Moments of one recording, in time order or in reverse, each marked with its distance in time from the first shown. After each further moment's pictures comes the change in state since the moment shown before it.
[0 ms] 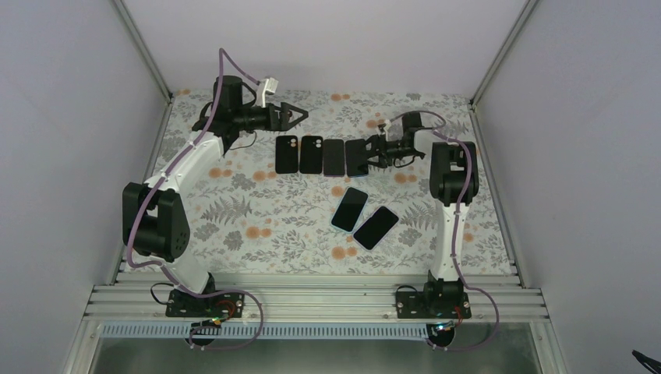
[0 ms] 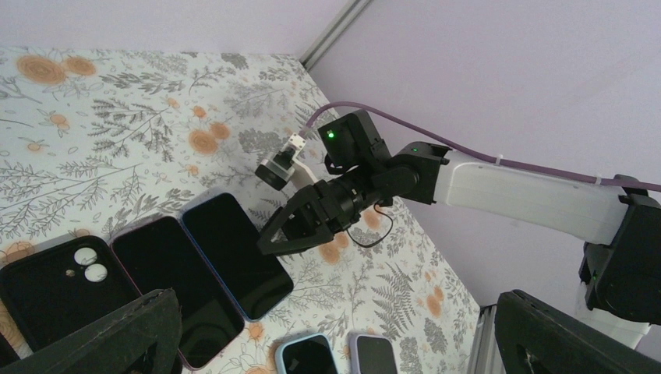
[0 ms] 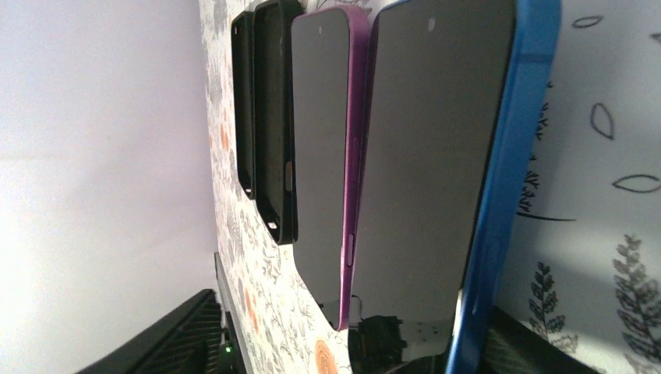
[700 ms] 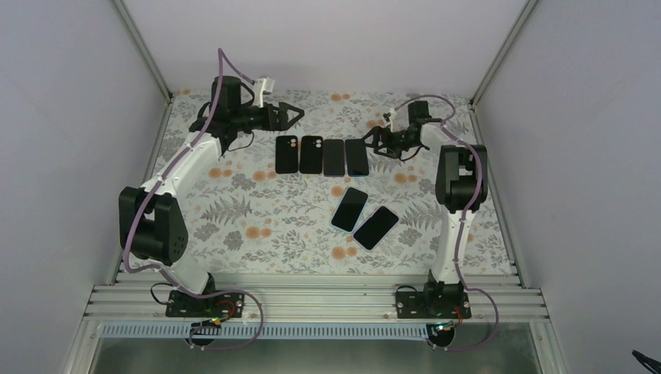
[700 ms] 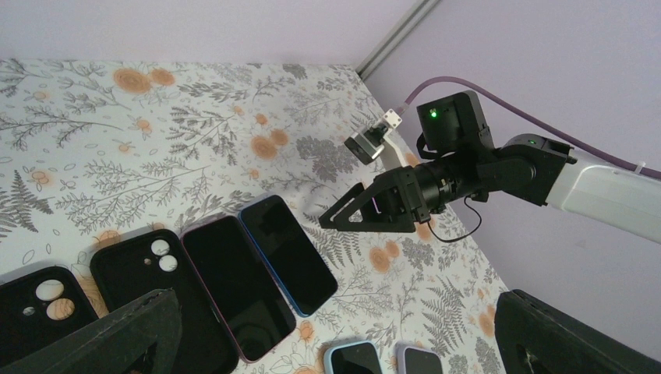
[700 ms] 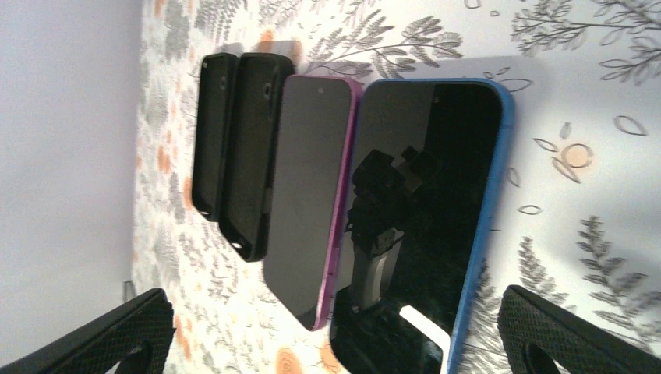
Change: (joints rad) left arm 0.000 -0.025 0.000 -0.058 -0.144 0.052; right arm 0.000 -0.140 -0.003 -0.029 0.224 -0.069
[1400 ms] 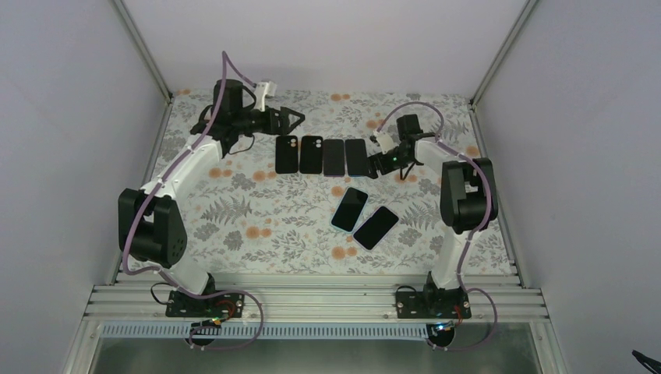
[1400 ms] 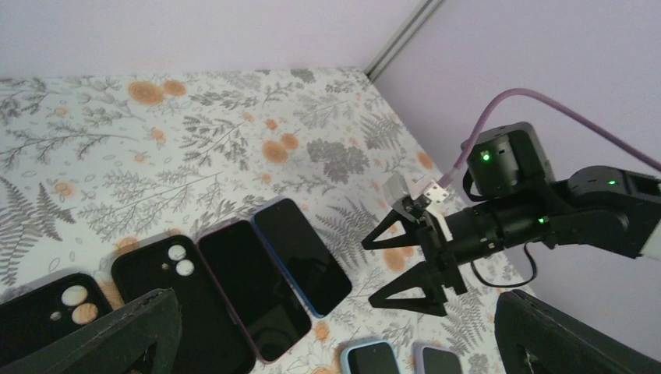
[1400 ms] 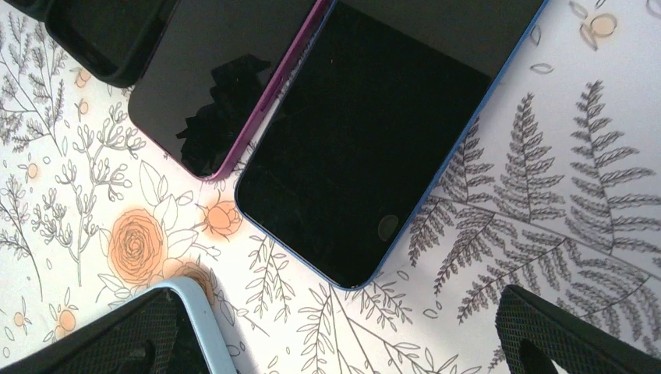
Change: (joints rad) left arm -0.009 -0.017 -0.013 -0.008 -0.027 0.049; right arm 0.097 -0.266 -0.314 0.024 0.406 -0.448
